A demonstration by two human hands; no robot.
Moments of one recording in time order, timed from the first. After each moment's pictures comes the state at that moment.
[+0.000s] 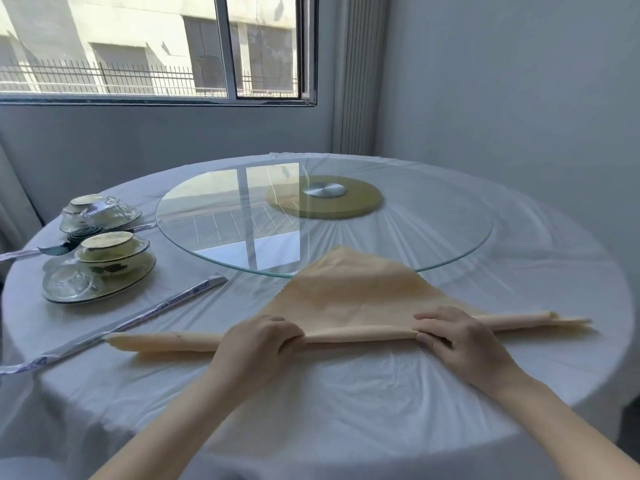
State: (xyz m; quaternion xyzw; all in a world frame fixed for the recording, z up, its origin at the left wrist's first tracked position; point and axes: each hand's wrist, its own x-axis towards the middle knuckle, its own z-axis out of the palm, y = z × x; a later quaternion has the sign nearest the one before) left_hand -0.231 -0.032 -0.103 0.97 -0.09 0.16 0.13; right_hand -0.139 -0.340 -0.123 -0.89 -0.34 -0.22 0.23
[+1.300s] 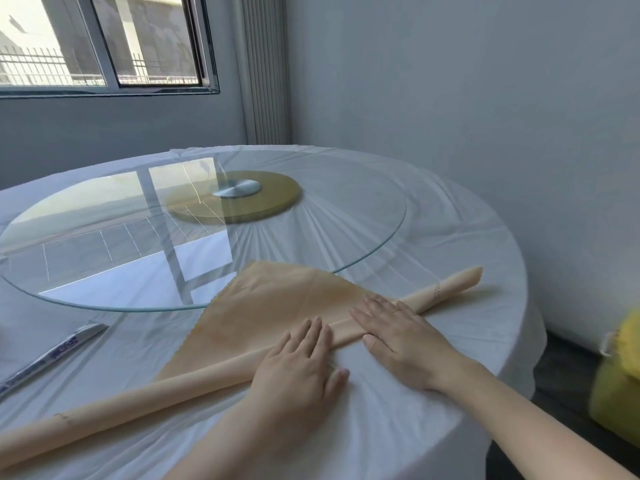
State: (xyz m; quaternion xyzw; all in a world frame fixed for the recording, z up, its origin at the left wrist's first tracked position) left_hand -0.171 -0.156 -0.123 0.98 -0.21 0.01 0.03; right_hand -0.129 -0.358 -0.122 -0.97 -0.22 0.00 0.07
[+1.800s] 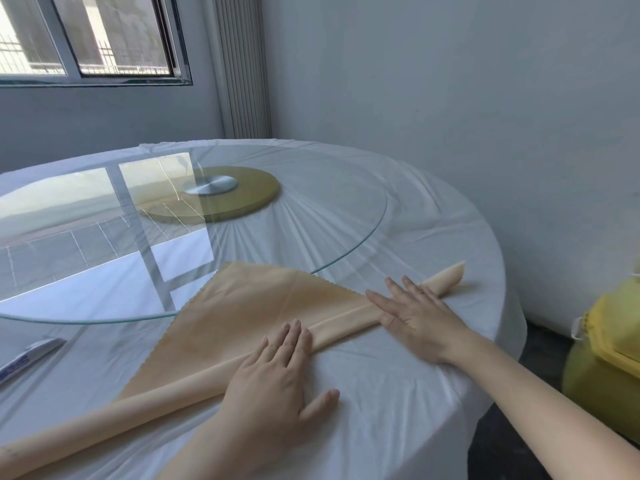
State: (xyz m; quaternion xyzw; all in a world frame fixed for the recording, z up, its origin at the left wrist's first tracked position) left_hand -0.177 -0.158 -0.117 0.97 -0.22 0.02 0.04; right_hand -0.107 -0.410 -0.118 -0.99 -0.13 0.05 0.05
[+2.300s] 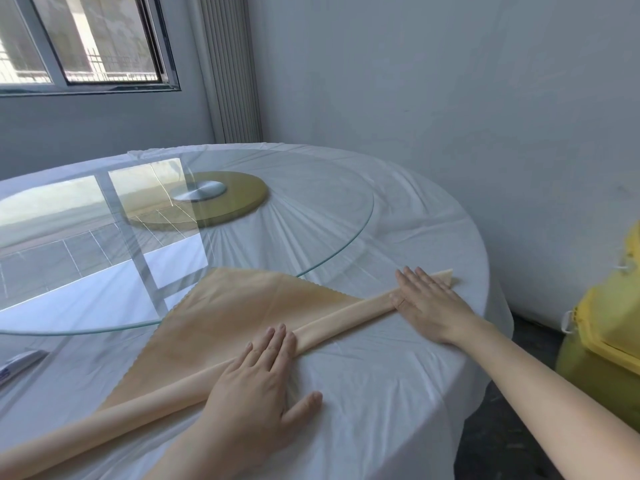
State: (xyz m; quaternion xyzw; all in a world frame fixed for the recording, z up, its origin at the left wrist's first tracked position) left_hand -0.171 -0.152 -0.128 0.98 -0.21 0.01 0.00; right_hand -0.090 -0.449 -0.118 -1.00 -0.03 0.04 0.04
